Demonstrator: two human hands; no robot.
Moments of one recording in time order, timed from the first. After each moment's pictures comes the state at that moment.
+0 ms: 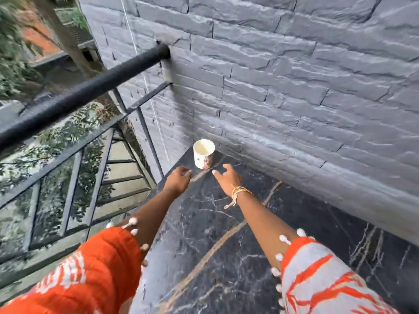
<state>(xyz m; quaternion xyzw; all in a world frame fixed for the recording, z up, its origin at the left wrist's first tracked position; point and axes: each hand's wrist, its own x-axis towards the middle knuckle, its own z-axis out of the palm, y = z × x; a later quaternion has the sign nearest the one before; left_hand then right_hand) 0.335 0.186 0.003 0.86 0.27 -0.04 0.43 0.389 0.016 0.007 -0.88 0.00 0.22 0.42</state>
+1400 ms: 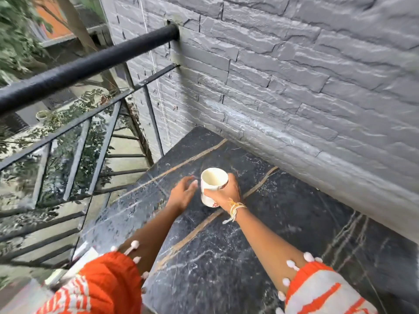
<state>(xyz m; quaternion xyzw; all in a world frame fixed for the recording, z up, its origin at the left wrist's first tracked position) 0.231 0.126 -0.027 0.80 0.27 -0.04 0.53 0.285 -0.014 -0.012 -0.87 0.02 0.15 0.48</state>
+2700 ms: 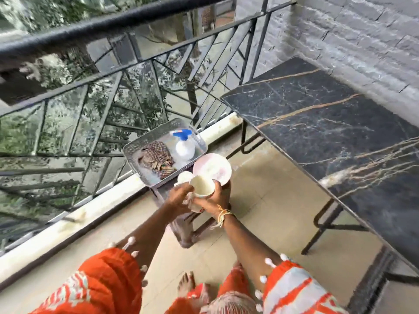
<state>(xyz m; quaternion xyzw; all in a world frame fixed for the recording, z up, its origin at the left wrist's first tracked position) -0.437 0.158 -0.040 0.52 0.45 -0.05 0.73 -0.364 0.052 -0.062 -0.80 -0.07 0.34 0.50</state>
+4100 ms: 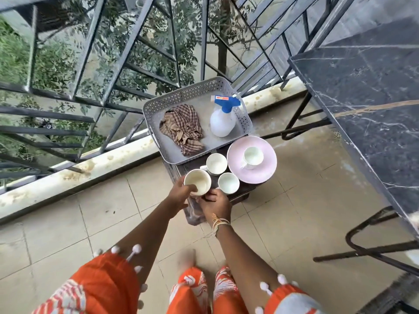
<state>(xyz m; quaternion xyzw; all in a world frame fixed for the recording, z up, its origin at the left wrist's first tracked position) -0.467 0.230 -0.178 0.43 0.55 -0.03 0.72 -0.408 0.123 -0.198 -0.83 -0.04 0.39 0.40</state>
